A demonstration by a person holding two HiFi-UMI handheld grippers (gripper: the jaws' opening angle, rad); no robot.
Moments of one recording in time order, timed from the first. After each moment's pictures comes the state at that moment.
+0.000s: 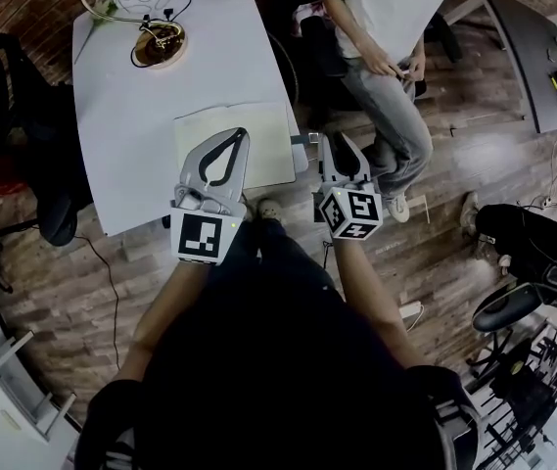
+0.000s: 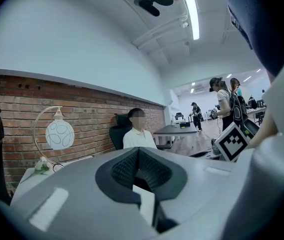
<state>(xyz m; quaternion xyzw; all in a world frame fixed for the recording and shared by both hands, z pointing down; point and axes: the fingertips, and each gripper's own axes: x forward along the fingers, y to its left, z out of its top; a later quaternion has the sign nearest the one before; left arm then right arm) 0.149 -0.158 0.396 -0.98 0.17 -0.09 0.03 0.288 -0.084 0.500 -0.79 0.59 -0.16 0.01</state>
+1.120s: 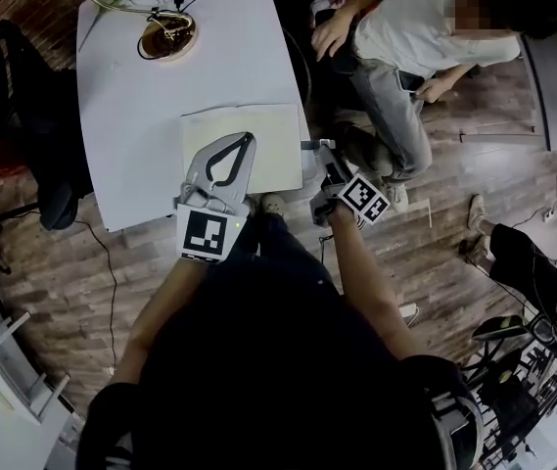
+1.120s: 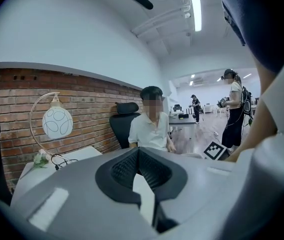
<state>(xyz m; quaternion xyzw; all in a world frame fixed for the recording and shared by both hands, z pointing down) 0.155 -0.178 0.434 -0.98 0.15 -0.13 0.04 0.309 -0.079 0.664 -0.69 0.48 -0.47 0.26</state>
